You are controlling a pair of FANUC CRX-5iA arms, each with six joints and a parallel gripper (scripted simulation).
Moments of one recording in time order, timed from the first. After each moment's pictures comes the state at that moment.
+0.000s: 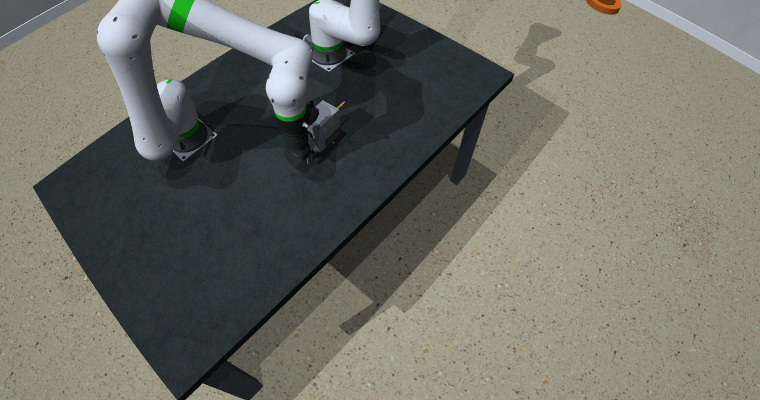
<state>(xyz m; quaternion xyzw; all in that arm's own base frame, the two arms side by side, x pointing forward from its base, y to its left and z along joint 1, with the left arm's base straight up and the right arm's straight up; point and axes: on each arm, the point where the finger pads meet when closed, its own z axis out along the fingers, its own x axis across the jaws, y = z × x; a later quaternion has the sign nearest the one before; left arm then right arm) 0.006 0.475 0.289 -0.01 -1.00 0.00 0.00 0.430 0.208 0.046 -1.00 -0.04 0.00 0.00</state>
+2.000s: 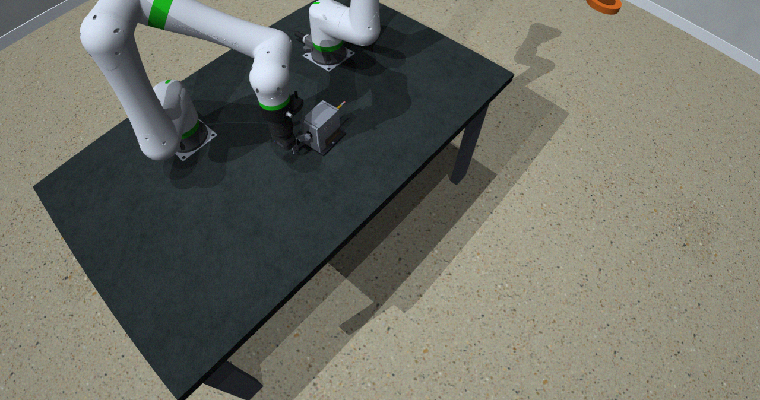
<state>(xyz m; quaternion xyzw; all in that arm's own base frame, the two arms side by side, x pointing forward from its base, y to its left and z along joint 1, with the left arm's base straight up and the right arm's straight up) 0.006 0.475 0.289 -0.01 -1.00 0.00 0.00 0.366 0.203 0.050 -1.00 -0.04 0.00 0.00</state>
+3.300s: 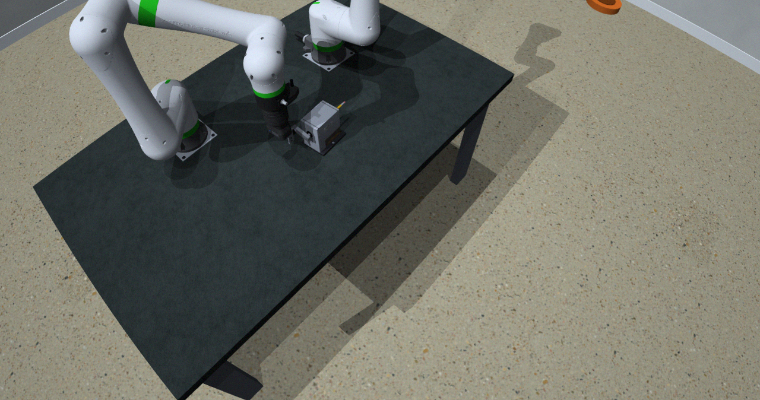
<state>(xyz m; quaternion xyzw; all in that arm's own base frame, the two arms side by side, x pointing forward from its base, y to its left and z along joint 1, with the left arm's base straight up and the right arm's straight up) 0.006 0.475 0.289 -0.01 -1.00 0.00 0.00 0.355 0.202 0.093 -1.00 -0.04 0.00 0.00</state>
